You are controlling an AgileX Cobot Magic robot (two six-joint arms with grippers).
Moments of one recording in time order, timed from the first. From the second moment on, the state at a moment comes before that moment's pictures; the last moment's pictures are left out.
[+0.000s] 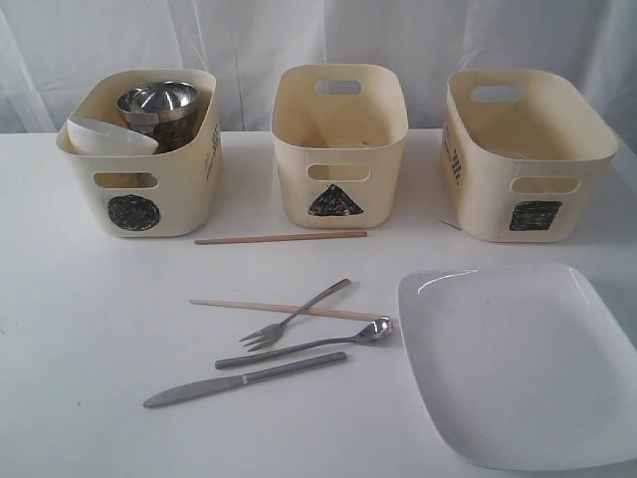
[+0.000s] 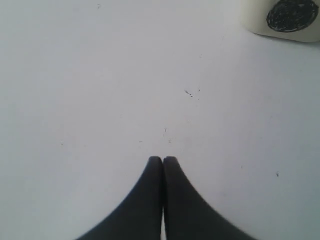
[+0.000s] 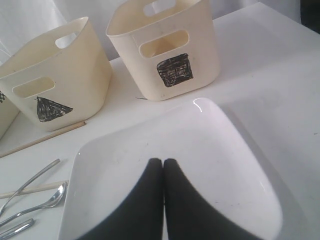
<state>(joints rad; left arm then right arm) 0.00 0.21 -0.27 0.20 0.73 -0.31 -0.08 0.01 0.00 0.00 0.34 0.35</state>
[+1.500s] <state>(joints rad) 0.11 0.00 0.01 -0.04 0.54 0.03 -0.08 0.01 0.00 0.00 0.34 0.35</state>
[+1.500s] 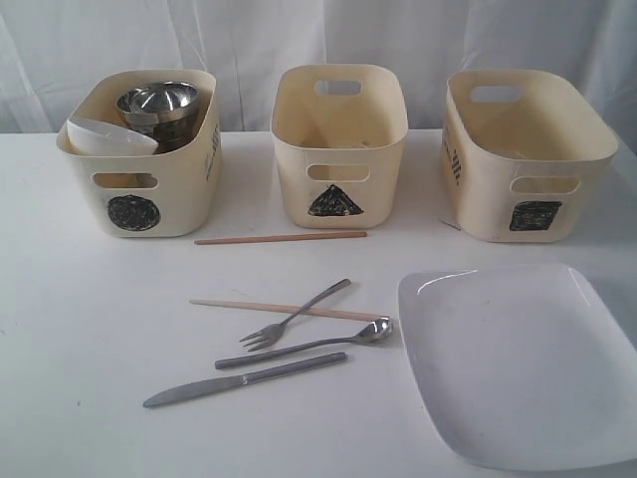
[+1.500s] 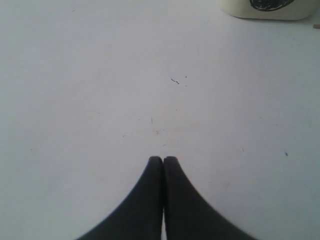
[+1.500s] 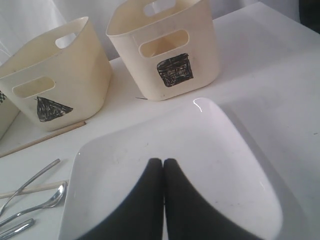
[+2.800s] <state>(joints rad) 0.11 0.00 0.02 -0.07 0.53 0.06 -0.08 0.00 -0.02 0.07 -0.40 0.48</state>
